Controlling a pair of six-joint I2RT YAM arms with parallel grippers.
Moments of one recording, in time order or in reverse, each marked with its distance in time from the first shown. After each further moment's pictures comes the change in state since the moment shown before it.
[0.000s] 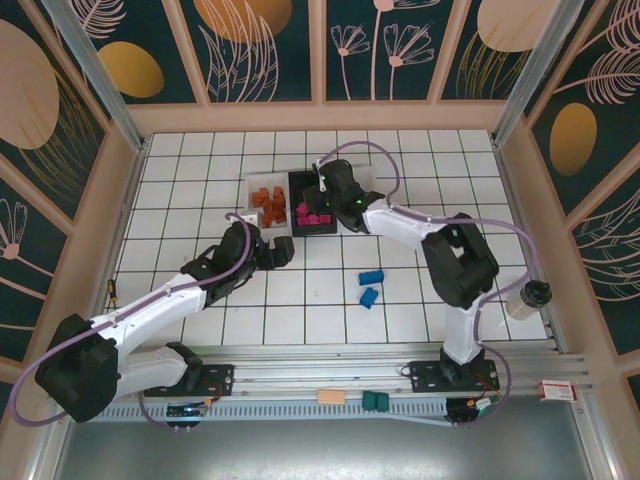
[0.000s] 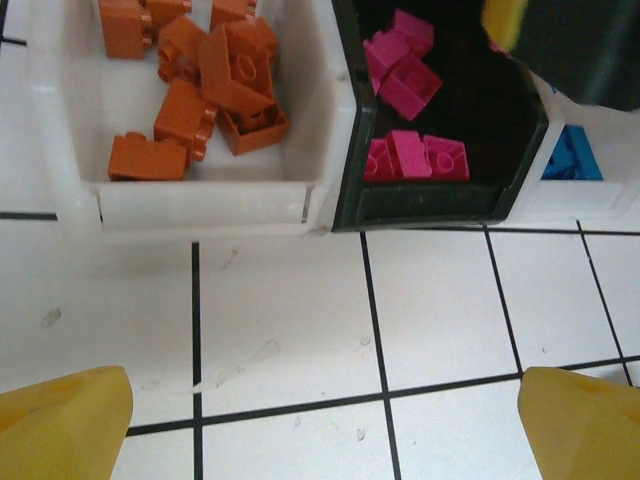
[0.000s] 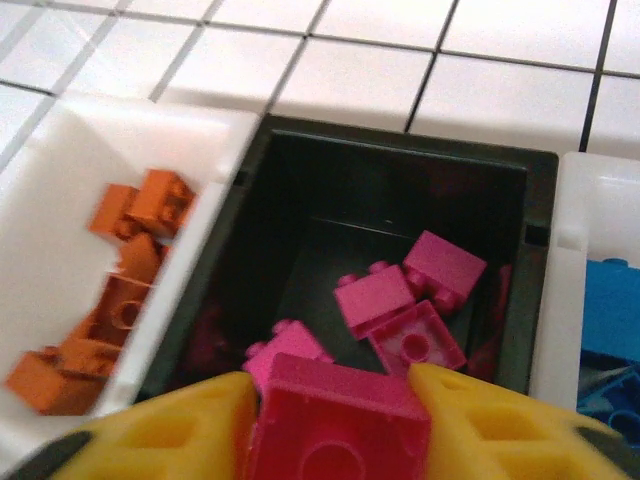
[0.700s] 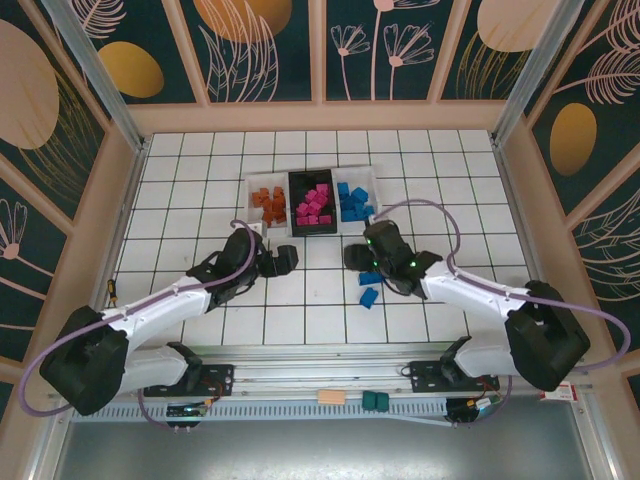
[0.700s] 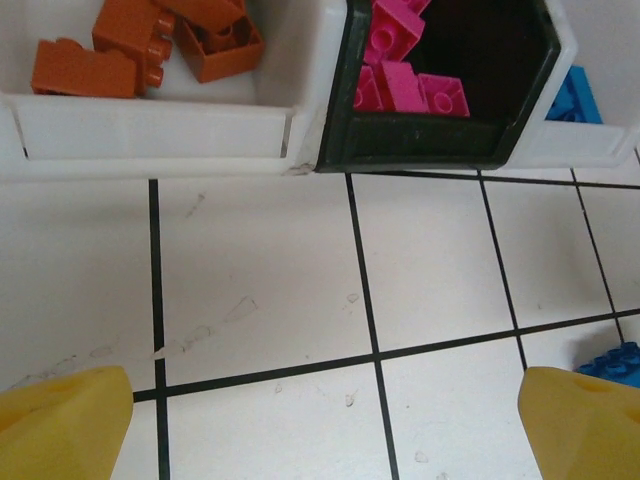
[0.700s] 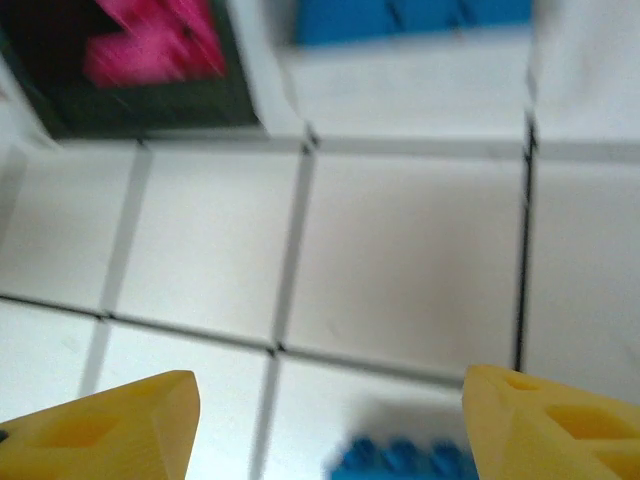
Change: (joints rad) left arm 0.000 0.055 -0.069 0.103 0.097 -0.022; right arm 0.063 -0.669 -0.732 -0.152 0.063 0.303
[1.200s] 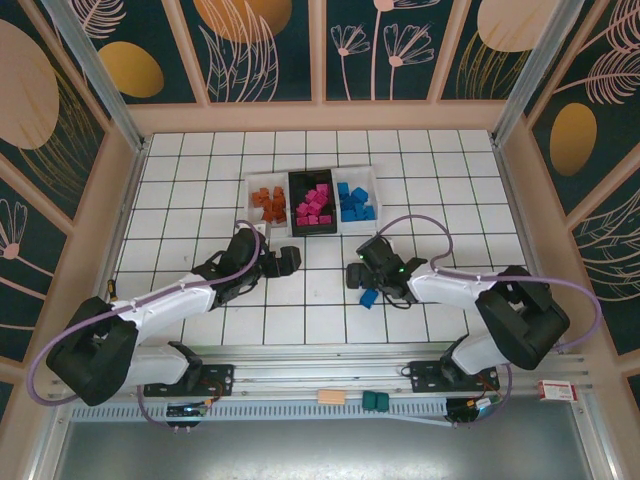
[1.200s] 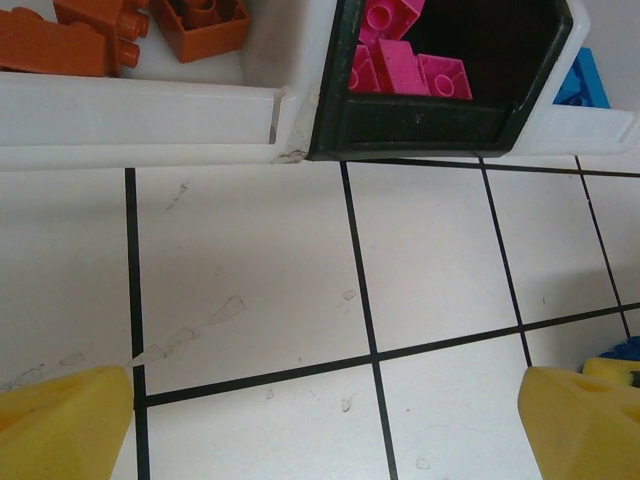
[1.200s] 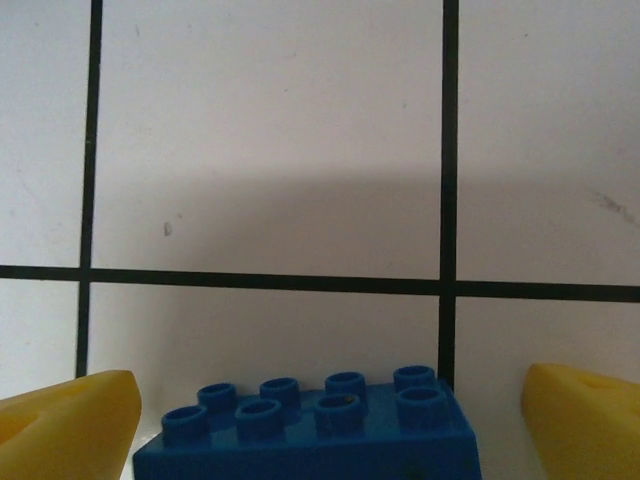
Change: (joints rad) left arm 0.000 0.047 -0.003 0.042 0.019 0.000; right arm 0.025 0.158 -0.035 -0.007 0.068 0.077
